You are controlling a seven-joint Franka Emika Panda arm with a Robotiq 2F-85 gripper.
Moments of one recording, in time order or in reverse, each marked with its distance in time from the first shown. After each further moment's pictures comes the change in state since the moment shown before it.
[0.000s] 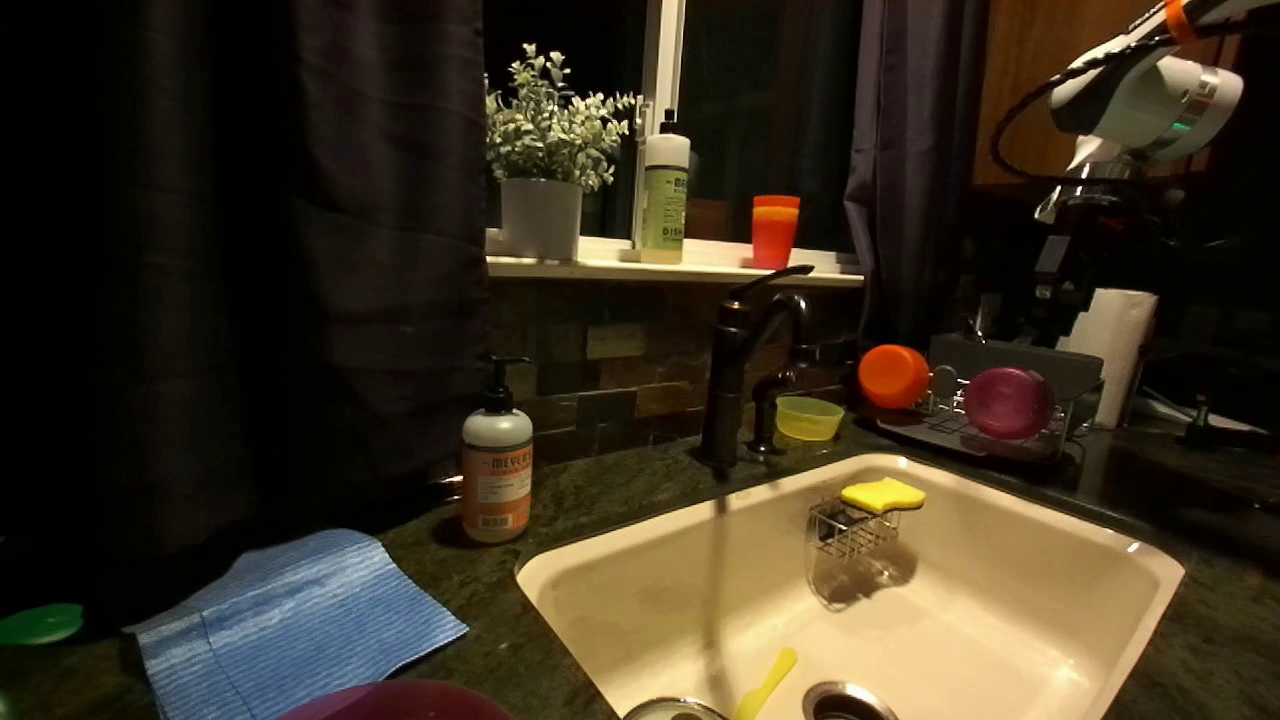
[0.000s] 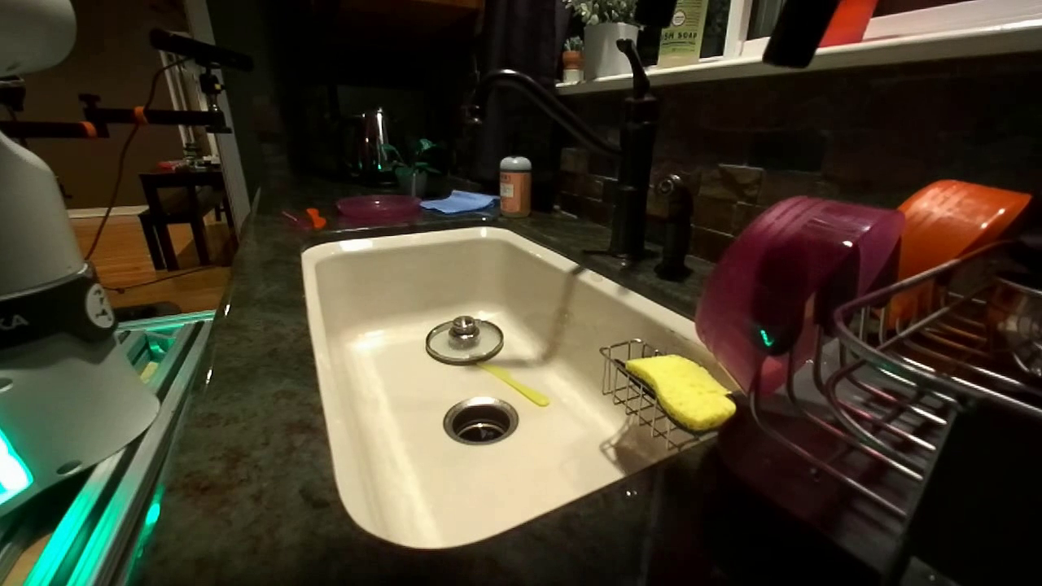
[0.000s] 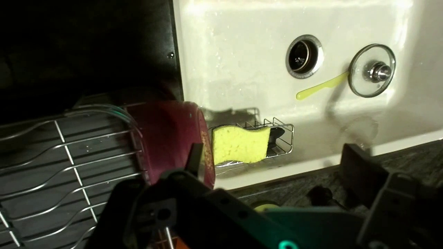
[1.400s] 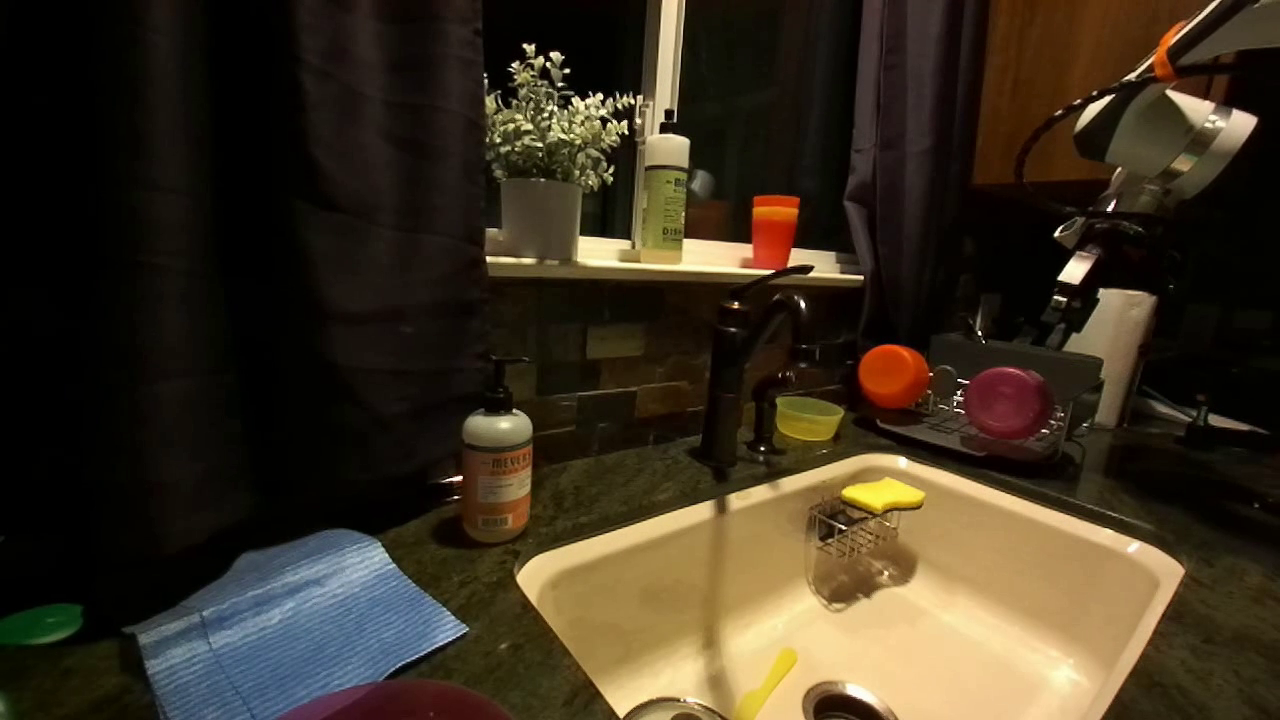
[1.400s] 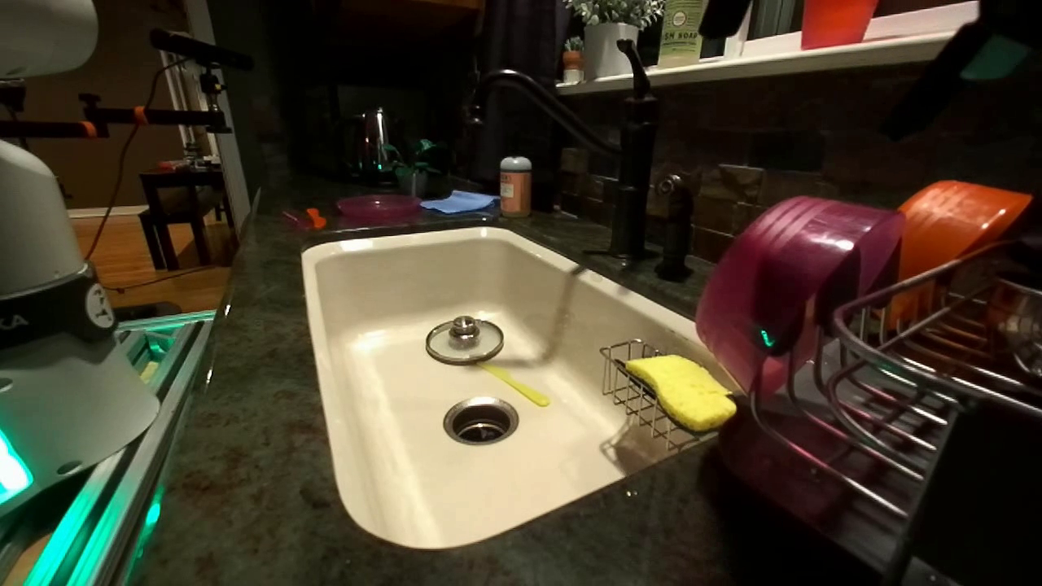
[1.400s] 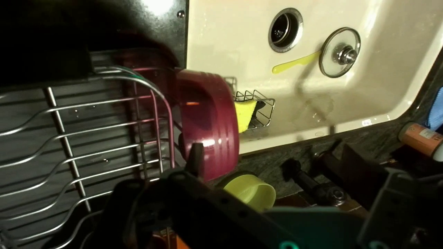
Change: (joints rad) arm -0.203 0.183 0.031 0.125 0.268 -0.093 -0.393
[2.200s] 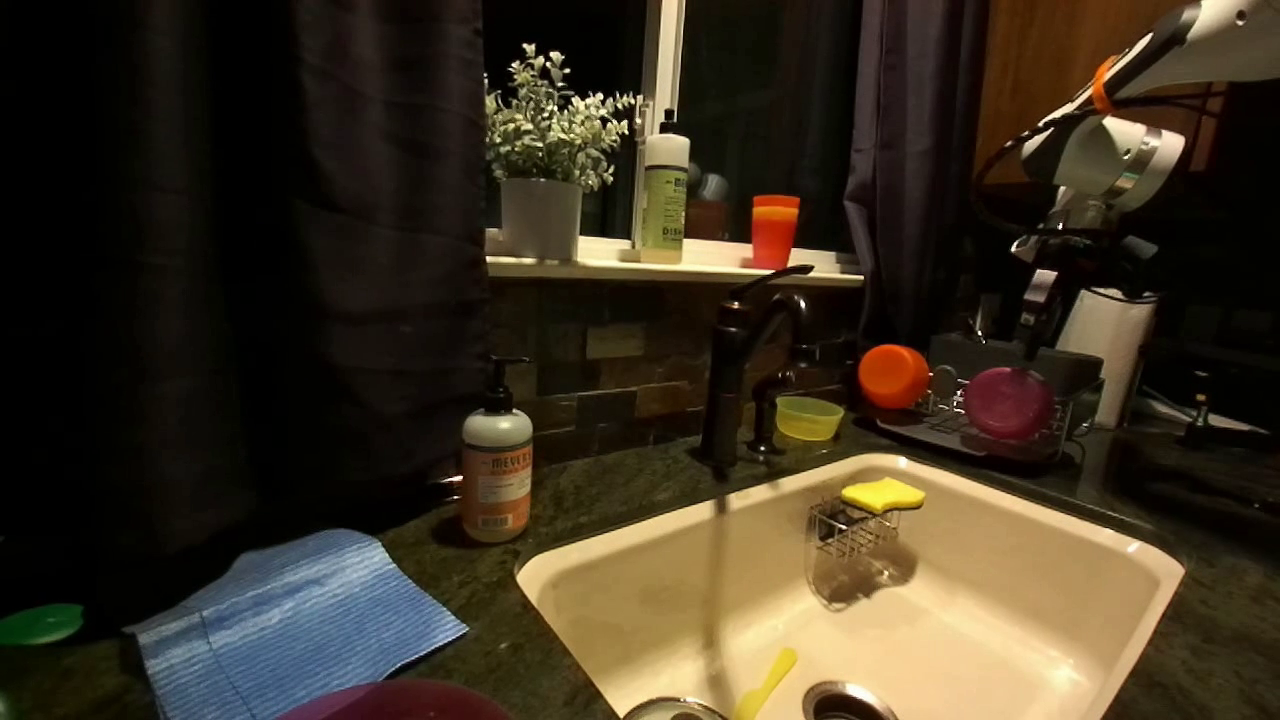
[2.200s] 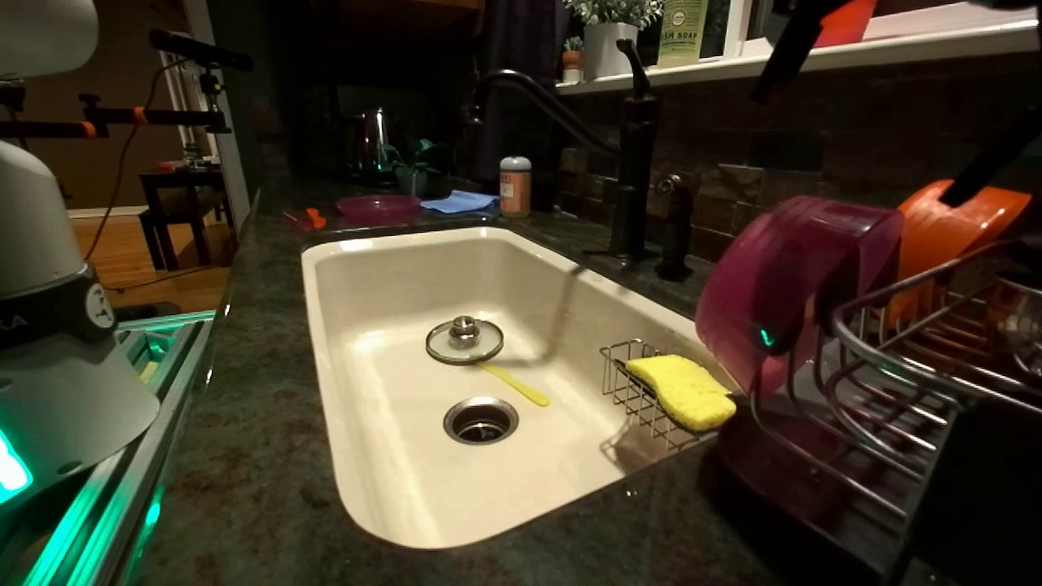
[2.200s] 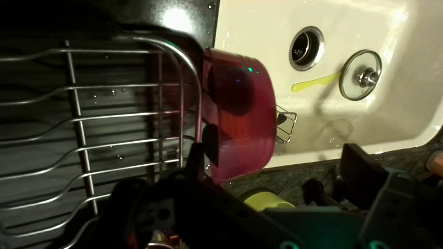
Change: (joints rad) arm -0.009 0.132 0.073 0.127 -0.071 0.007 0.030
